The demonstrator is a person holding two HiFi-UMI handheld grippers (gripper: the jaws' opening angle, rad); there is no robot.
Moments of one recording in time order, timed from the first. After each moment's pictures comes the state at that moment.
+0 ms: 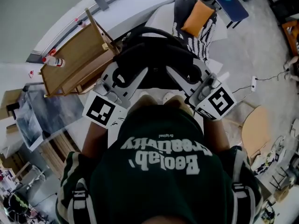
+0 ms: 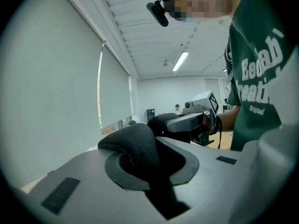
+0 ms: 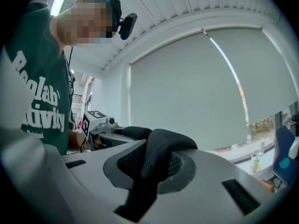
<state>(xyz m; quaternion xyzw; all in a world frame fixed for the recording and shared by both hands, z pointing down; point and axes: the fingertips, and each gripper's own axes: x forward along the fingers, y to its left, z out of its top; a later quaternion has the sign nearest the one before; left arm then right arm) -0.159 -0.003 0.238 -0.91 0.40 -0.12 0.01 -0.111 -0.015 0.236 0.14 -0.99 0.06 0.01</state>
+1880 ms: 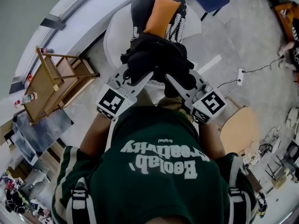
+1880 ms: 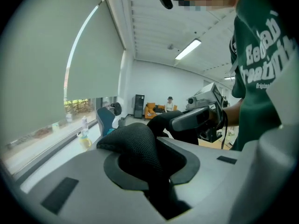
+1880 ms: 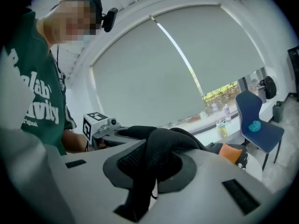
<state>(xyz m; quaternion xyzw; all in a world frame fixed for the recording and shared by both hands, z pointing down) 0.177 -0.309 0.389 -0.93 0.31 -0.16 -0.12 0.221 -0.306 0.377 0.21 -0.95 0.23 0.08</state>
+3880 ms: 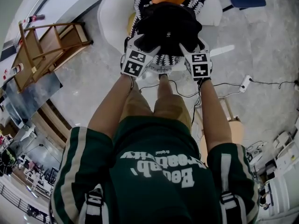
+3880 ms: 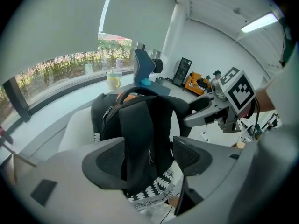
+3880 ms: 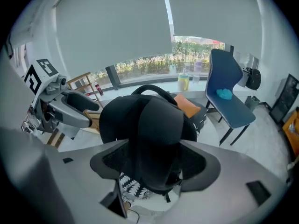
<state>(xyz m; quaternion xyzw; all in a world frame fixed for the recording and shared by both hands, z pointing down) 0.222 -0.458 0.760 -0.75 0.48 -0.31 -0.35 0.351 -0.515 0.783 0.29 -0.84 0.23 0.40</state>
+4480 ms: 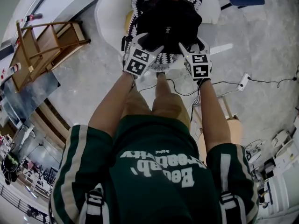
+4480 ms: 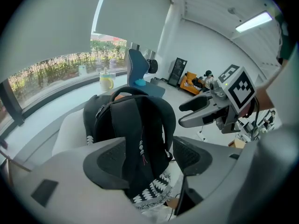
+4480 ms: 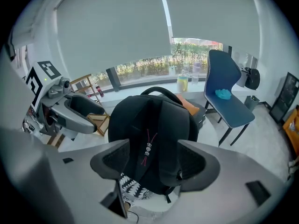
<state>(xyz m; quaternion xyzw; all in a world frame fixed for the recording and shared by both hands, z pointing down) 0.252 -0.458 0.765 -0.77 0.45 -0.31 -0.33 0.366 -0.510 0.780 0.30 -0.84 0.23 0.39</state>
